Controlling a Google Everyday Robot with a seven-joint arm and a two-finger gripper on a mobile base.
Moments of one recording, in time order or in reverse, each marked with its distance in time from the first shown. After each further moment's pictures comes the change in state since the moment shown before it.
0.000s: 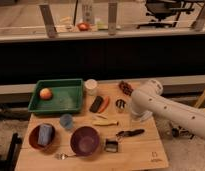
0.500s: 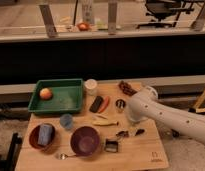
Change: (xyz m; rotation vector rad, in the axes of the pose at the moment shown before) arm -0.013 0.025 0.042 -0.069 -0.013 -0.054
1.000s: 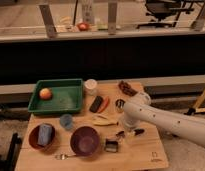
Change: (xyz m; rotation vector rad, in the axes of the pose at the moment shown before) arm -0.018 0.021 0.032 -0.085 -0.040 -0.058
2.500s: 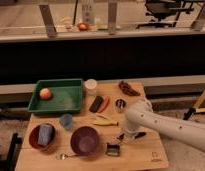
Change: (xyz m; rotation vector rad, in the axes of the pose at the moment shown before) arm 0.002 0.024 0.014 -0.022 -0.019 0.006
